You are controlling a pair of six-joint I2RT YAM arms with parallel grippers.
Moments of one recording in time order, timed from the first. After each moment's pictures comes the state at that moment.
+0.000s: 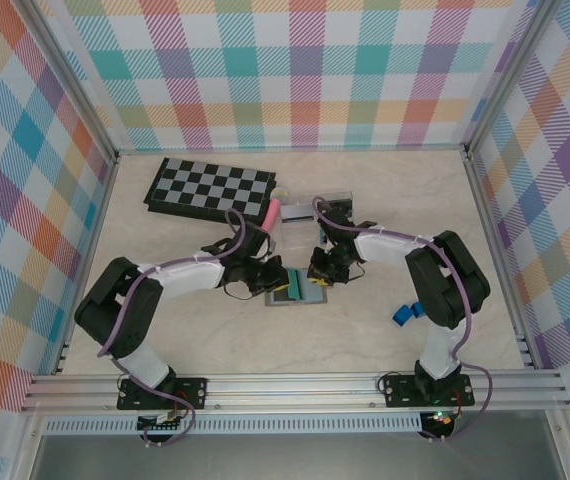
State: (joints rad) left arm -0.62 1.63 0.87 -0.23 0.45 -0.90; right arm 0.57 1.83 1.09 -0.53 -0.36 0.84
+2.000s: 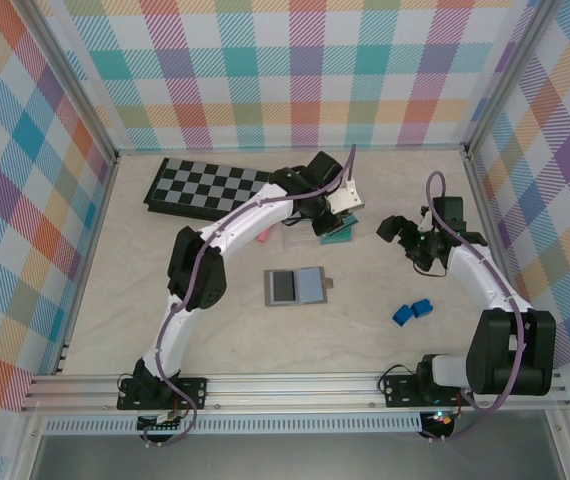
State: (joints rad) left arm -0.75 2.27 2.18 -0.95 0.20 0.47; right arm -0.02 1.32 0.86 -0.52 -0.38 0.58
